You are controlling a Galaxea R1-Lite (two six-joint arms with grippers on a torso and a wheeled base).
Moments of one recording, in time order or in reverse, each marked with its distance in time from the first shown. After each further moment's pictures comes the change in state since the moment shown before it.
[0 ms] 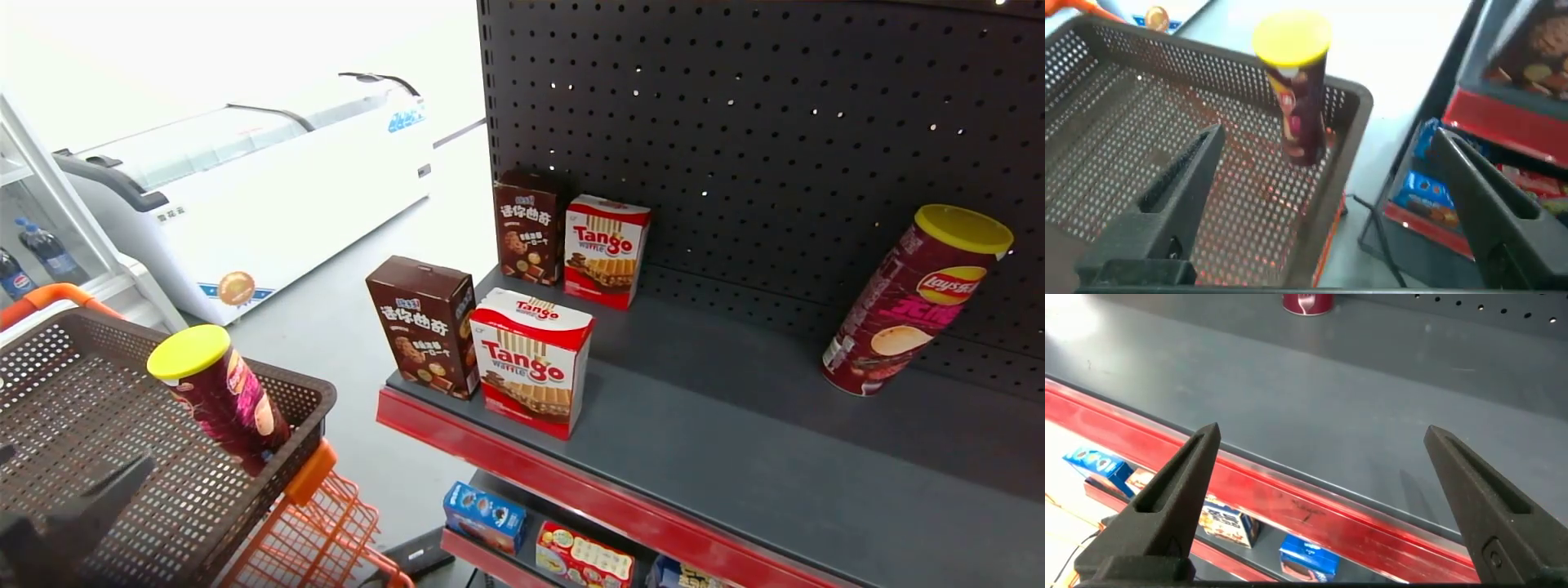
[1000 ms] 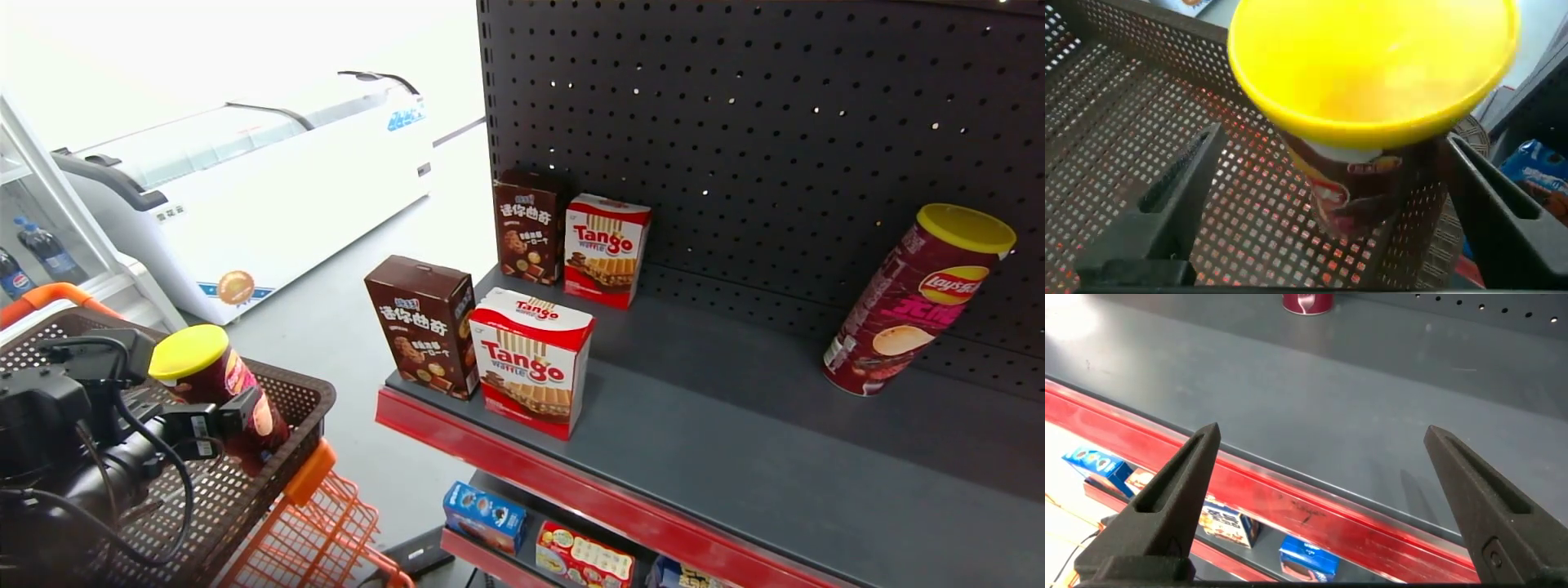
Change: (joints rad) left arm 0.111 0.838 0.063 -0.864 0.047 0.043; right arm 0.000 0.000 0.000 0.000 0.000 0.000
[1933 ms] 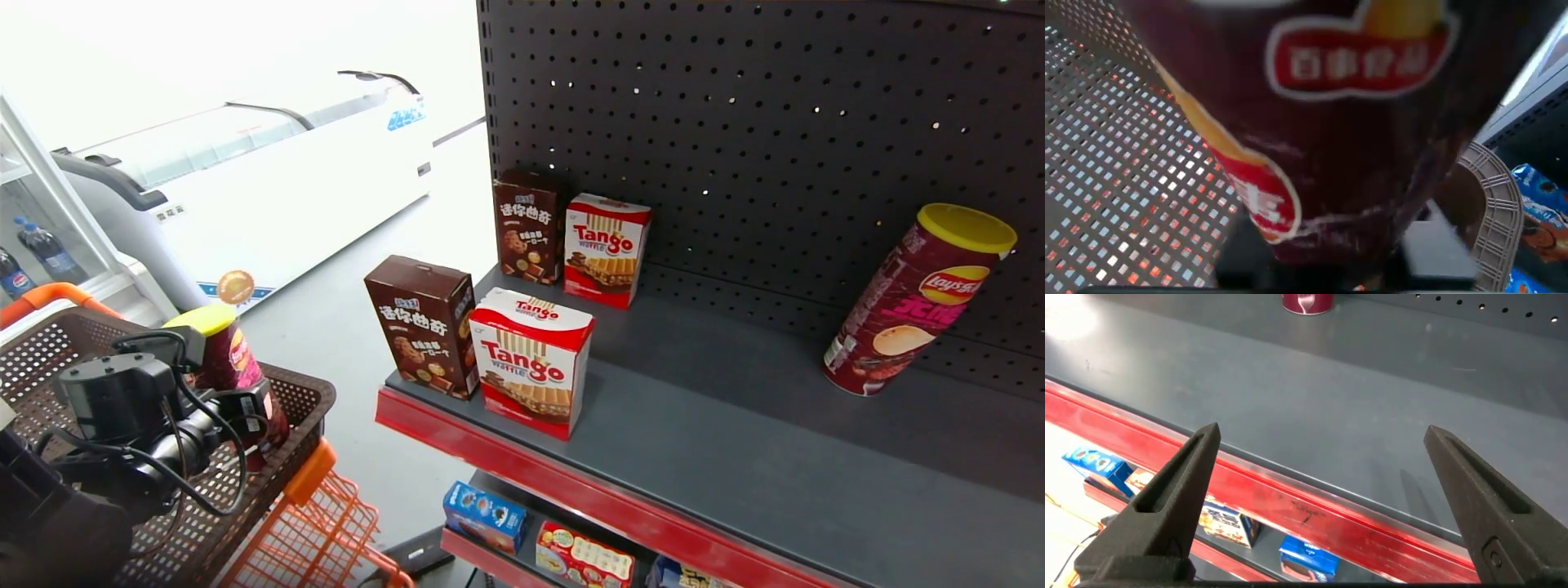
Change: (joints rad) left arm -0.005 0.254 -0.147 -0.064 -0.001 -0.103; right arm 0.000 0.000 0.000 0.000 0.000 0.000
